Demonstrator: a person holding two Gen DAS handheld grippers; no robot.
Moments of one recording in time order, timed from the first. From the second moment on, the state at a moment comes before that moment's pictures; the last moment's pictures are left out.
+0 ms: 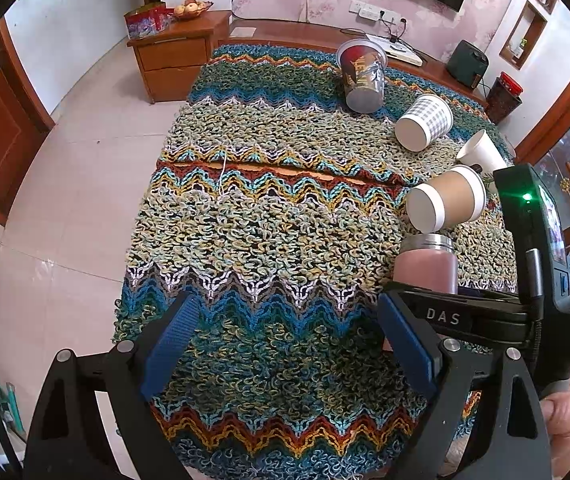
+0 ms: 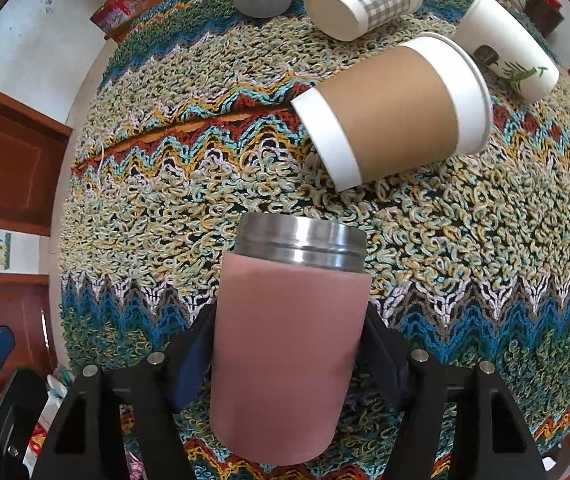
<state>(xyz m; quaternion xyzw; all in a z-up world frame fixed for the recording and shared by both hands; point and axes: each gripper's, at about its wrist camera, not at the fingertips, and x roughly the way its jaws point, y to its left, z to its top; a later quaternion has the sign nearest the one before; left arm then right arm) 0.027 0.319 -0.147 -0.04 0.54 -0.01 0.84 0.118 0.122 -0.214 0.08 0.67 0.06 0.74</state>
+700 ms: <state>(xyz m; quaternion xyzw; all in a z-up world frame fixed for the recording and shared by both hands) -0.006 0.273 -0.122 -0.03 0.50 -0.03 0.86 0.052 0.071 -0.134 0.00 0.47 0.02 0.88</state>
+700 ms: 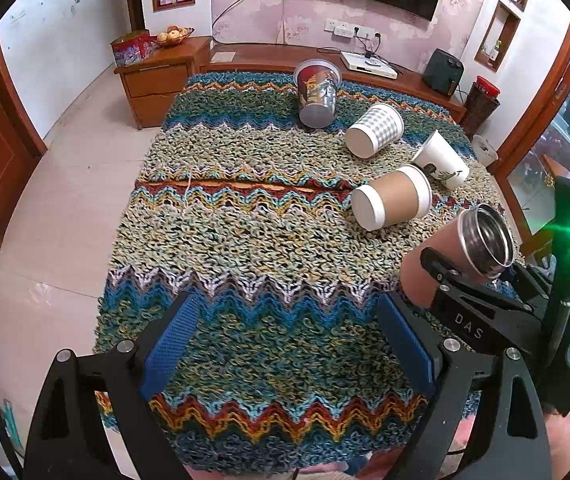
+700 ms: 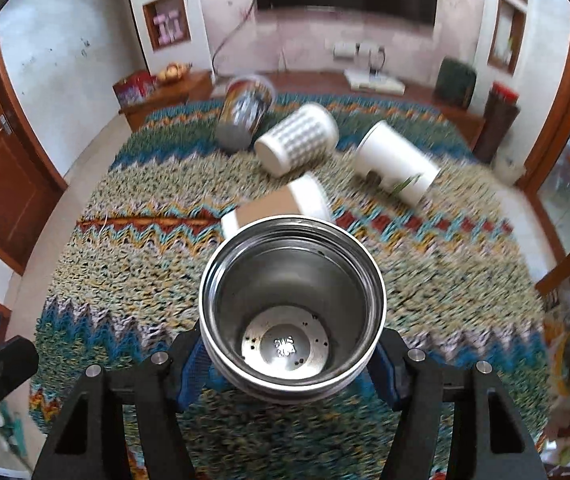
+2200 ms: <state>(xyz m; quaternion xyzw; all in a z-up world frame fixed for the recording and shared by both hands) -0.030 0.247 -0.128 -0.06 0.50 0.00 0.86 0.005 0.077 -0.161 -0.06 0.41 0.06 0.91</state>
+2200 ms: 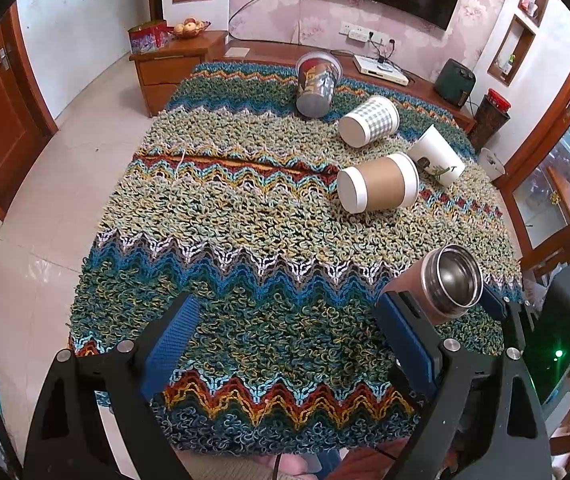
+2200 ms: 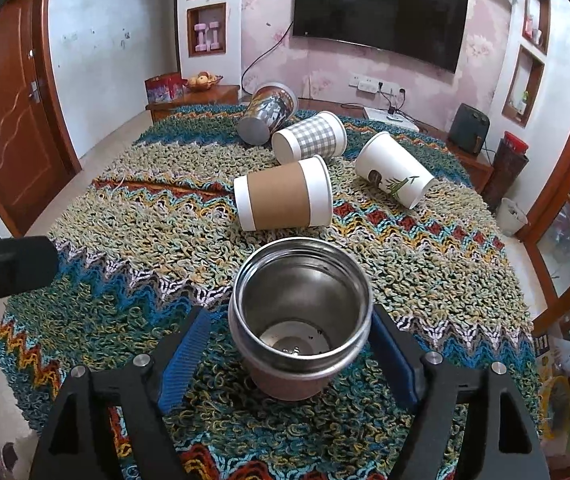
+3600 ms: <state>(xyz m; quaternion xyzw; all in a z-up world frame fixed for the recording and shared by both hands) -0.049 0.230 -0.032 -0.03 0.43 -0.01 0.90 -0.027 0.034 -0.019 0.02 0.43 -0.01 0.90</state>
